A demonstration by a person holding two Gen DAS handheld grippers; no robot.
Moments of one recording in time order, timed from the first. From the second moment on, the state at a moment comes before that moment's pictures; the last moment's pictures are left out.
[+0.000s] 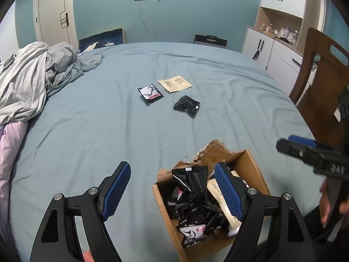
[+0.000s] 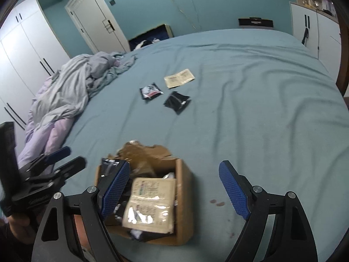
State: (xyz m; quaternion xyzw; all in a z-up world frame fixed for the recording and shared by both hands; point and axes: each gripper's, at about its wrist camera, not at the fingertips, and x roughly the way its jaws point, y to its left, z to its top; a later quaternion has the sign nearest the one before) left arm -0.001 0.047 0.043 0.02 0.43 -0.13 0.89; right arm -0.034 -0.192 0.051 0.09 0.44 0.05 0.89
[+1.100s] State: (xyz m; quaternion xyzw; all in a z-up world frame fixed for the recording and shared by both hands) left arm 0.056 0.067 0.019 -0.05 0.49 -0.12 0.86; right arm 0.225 -0.153 -0.056 -0.05 0.50 0.13 0.85
